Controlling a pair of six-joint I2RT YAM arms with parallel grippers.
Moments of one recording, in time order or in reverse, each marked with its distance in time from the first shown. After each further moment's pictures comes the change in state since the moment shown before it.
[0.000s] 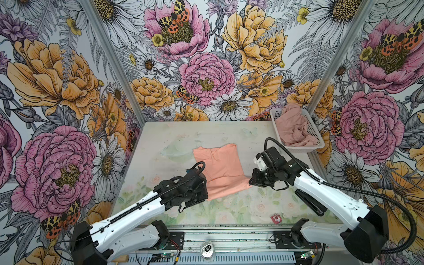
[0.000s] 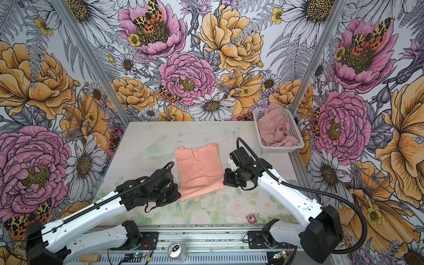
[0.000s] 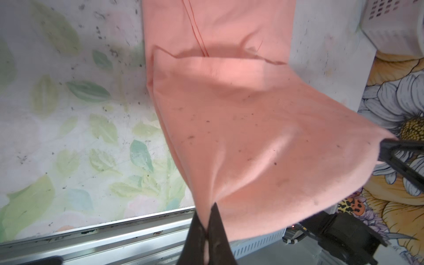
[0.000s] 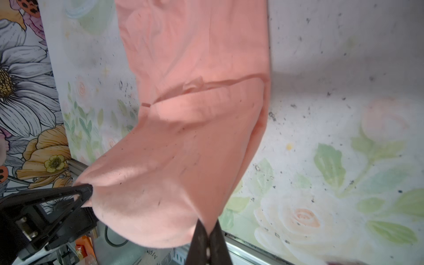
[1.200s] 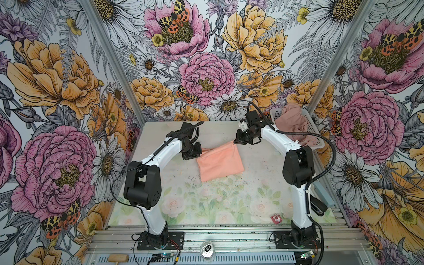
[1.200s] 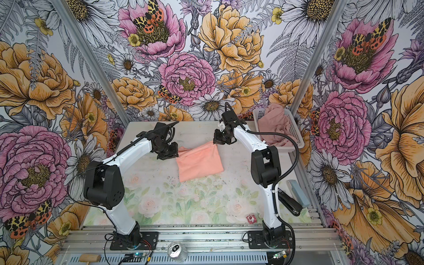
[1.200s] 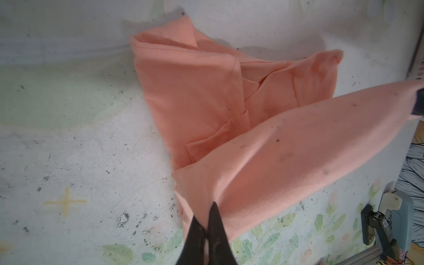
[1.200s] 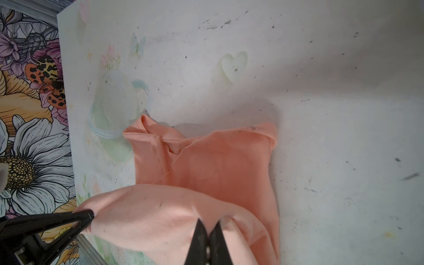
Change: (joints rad) left arm 0.491 0.779 0.579 0.018 0.161 0.579; right arm -0.201 0.920 0.892 0.053 -0.113 -0.192
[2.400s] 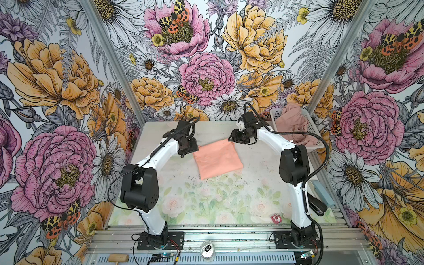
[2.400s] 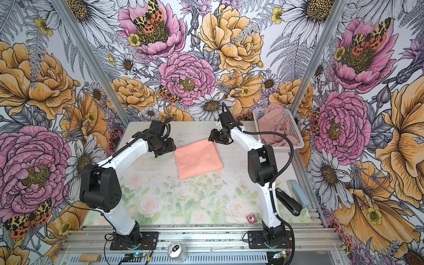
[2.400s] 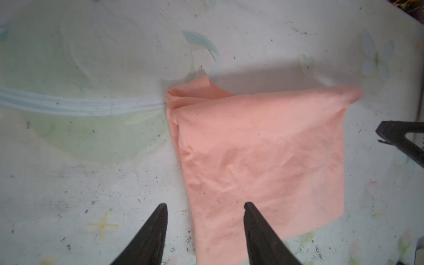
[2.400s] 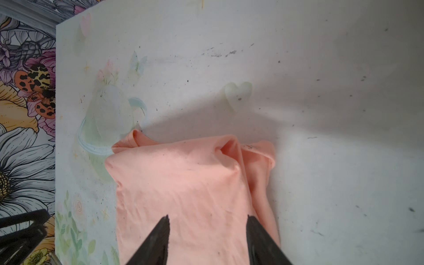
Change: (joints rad) left arm -0.025 -0.009 0.002 0.110 -0.157 -0.029; right arm 0.056 0.025 -0.022 0.132 0.069 -0.010
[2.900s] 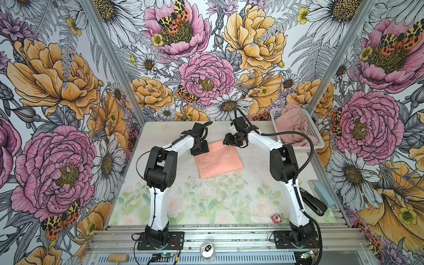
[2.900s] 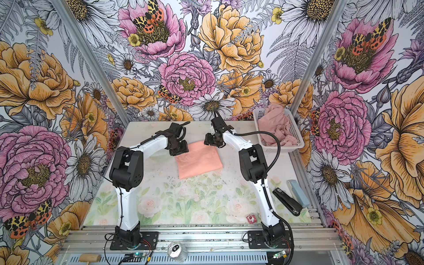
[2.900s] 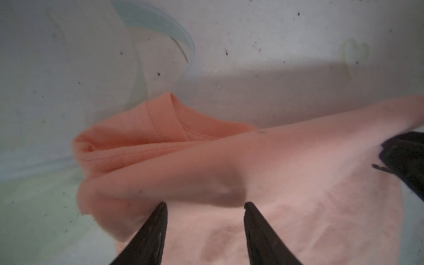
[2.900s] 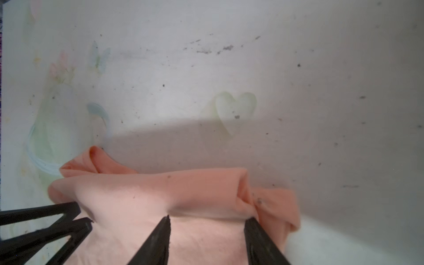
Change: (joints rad) left arm -0.018 0.342 0.208 0.060 0.013 -0.016; right arm 0.016 0.184 0.092 0.068 0.097 -0.012
